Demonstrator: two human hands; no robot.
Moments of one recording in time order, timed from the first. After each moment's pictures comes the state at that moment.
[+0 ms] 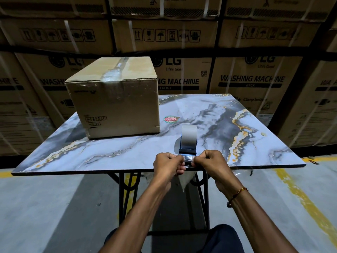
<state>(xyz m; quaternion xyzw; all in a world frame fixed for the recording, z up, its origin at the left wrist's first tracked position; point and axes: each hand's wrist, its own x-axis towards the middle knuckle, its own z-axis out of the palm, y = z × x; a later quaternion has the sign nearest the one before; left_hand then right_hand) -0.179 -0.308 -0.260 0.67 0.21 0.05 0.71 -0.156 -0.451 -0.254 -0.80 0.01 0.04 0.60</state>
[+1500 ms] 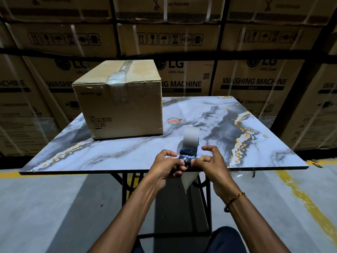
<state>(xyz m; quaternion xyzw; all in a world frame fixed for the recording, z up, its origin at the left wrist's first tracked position) -0.181 -0.282 -0.253 0.62 0.17 -0.06 0.76 -0.170 -0.438 -0.253 -0.74 0.02 0.04 0.67</state>
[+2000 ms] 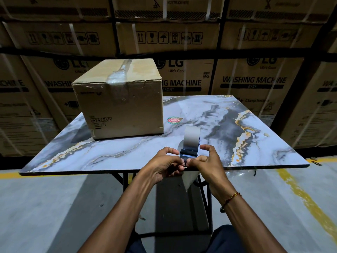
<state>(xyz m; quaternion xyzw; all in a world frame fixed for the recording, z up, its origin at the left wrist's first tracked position) -0.173 -0.267 -0.244 0.63 0.15 -0.14 0.75 -0.171 -0.422 -0.257 -0.74 0.02 0.03 0.67</state>
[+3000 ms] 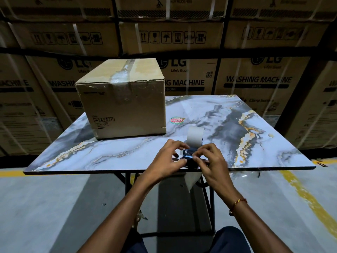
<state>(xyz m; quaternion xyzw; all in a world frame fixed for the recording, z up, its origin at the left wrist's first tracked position) -0.182 -0.258 -0.245 0.87 -0.10 0.07 0.48 -0.147 -0.442 -0.290 -0.84 -0.24 -0.21 0.45</state>
